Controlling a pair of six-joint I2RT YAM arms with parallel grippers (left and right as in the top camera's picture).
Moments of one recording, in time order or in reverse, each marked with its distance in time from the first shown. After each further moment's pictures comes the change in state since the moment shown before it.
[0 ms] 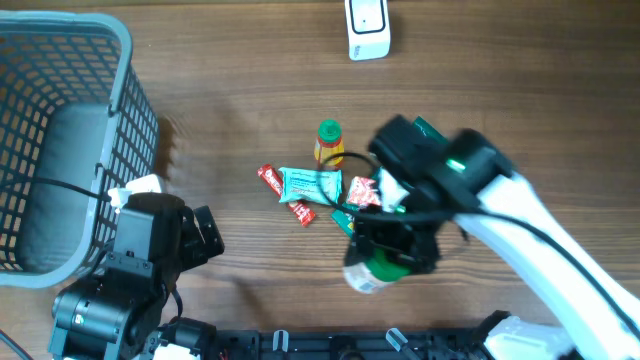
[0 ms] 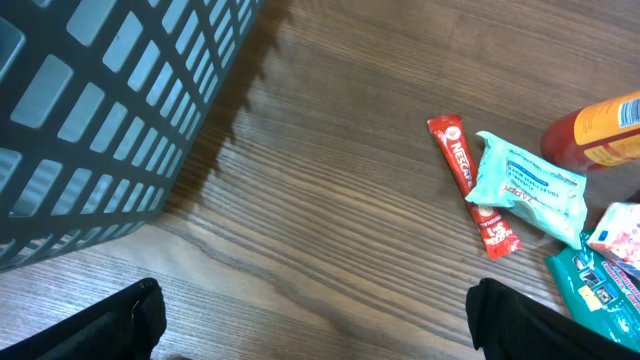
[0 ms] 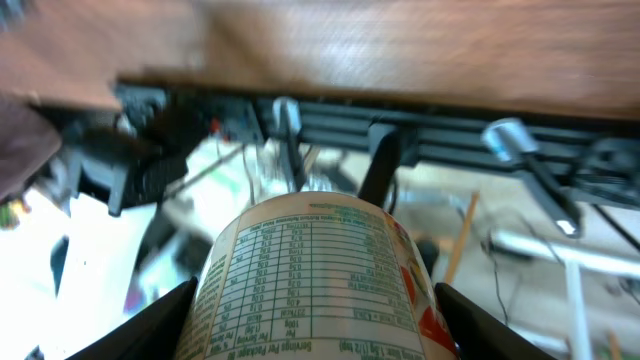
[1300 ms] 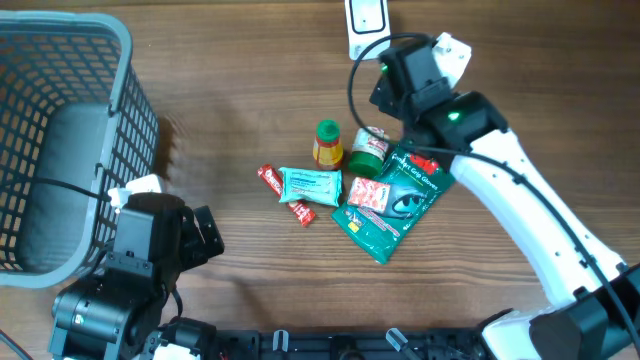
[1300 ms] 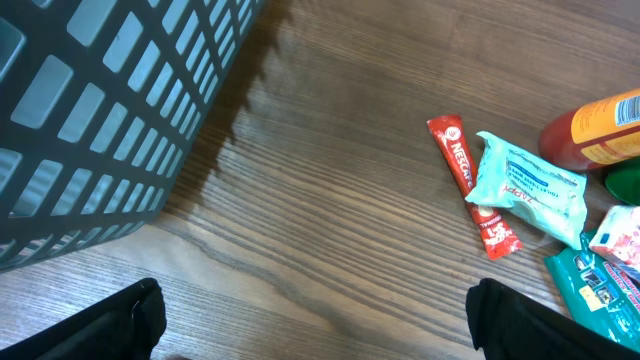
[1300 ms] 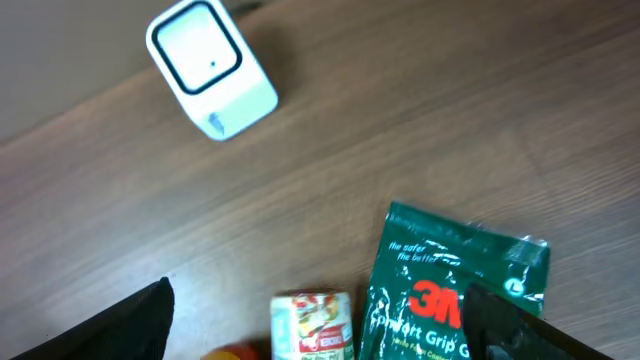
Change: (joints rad) left arm 0.000 0.000 0.000 0.000 0.000 0.000; right arm -0.212 0.204 -0.003 0.804 0.895 0.010
